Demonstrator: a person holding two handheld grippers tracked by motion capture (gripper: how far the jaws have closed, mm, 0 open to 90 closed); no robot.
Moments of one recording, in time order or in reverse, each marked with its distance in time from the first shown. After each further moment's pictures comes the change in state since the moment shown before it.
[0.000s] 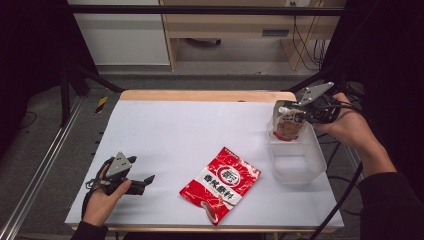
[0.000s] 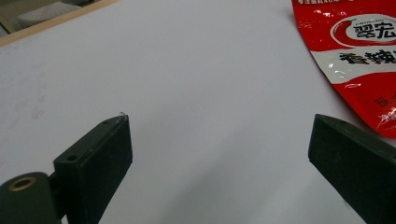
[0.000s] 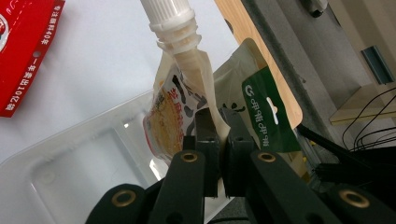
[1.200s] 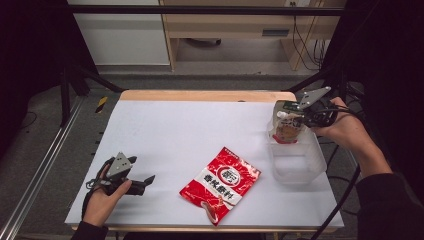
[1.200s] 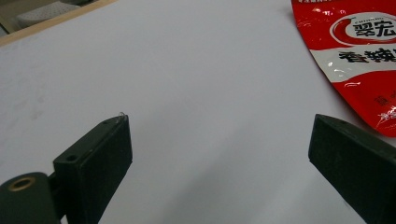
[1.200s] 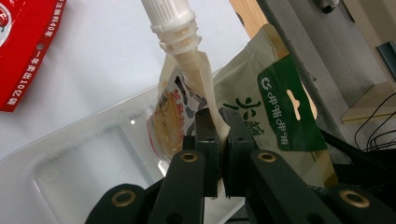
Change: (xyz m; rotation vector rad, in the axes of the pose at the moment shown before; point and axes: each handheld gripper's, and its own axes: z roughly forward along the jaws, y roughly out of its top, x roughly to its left) left arm -0.001 0.000 0.000 0.003 0.000 0.003; right arm 0.004 -0.008 0.013 0.006 0.033 0.008
